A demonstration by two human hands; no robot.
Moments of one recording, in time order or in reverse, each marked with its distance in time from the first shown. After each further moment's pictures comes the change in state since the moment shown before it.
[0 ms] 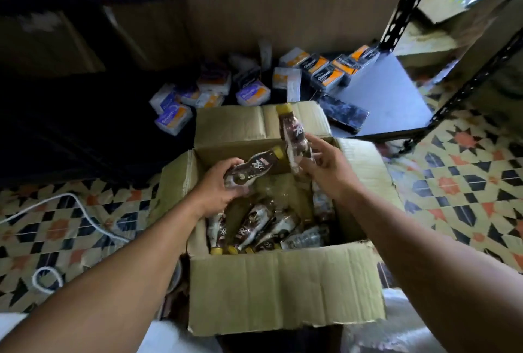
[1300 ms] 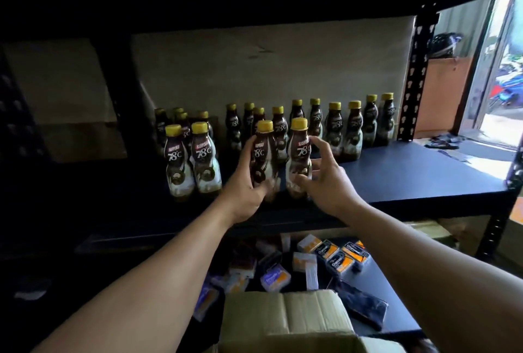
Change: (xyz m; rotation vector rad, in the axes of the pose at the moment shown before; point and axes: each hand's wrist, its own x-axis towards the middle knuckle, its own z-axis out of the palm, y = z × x) left_hand 0.009 0.298 -0.188 -0.042 0.372 0.616; right_hand 0.084 -0.333 -0.081 -0.195 0.287 -0.600
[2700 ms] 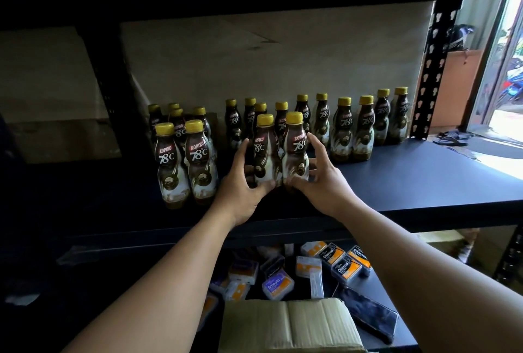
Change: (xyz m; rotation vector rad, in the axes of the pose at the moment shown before) left_hand 0.036 -0.045 0.003 0.035 0.164 -0.046; right_hand 0.031 0.023 0.020 0.008 -0.063 0.042
